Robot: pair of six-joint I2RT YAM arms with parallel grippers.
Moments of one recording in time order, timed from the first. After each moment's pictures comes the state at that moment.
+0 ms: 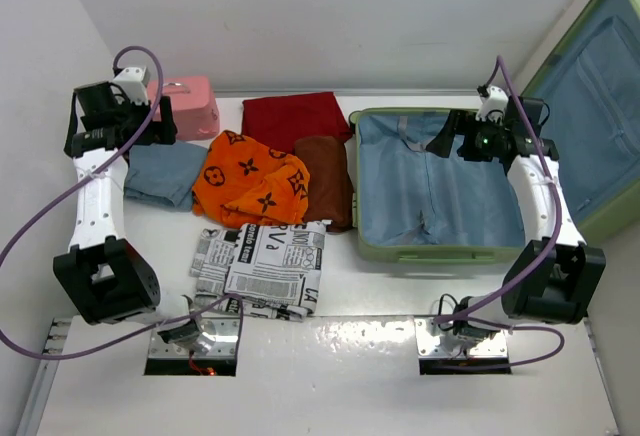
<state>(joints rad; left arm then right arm) 0.34 1.42 1.38 -0.51 0.29 0.21 -0.20 1.43 1.19 -0.51 -0.55 0.04</state>
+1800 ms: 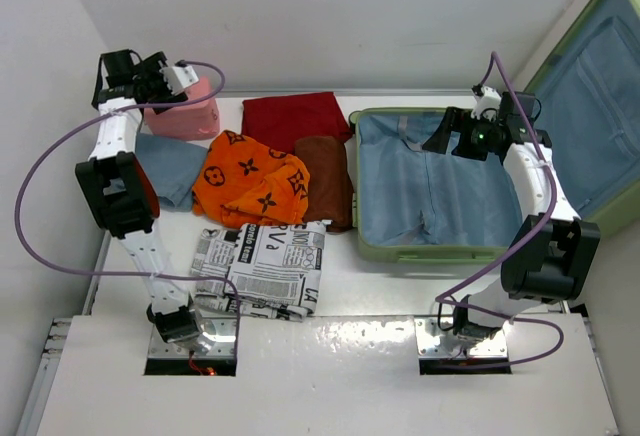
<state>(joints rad) 0.30 2.08 1.92 -0.37 0.48 1.31 -0.19 1.55 1.25 -0.52 -0.58 0.06</state>
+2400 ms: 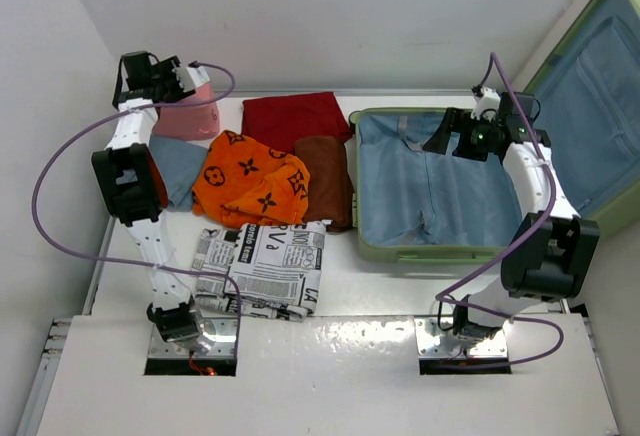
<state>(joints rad) 0.25 2.24 2.00 -0.22 0.36 1.31 -0.19 1.56 1.25 -0.52 -0.56 0.06</state>
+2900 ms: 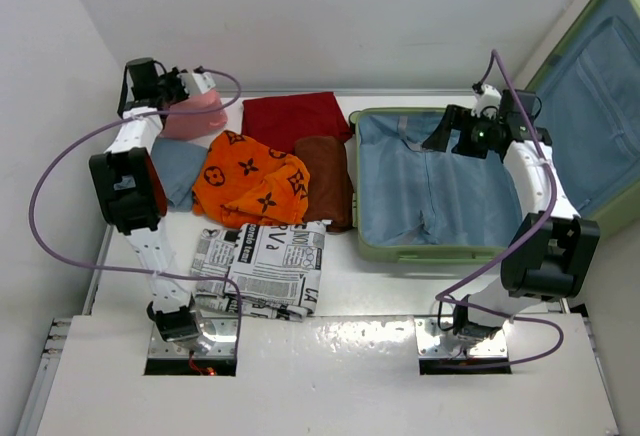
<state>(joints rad) 0.23 2.14 1.80 -0.06 0.32 1.32 -0.19 1.56 1.26 -0.52 -0.58 0.06</state>
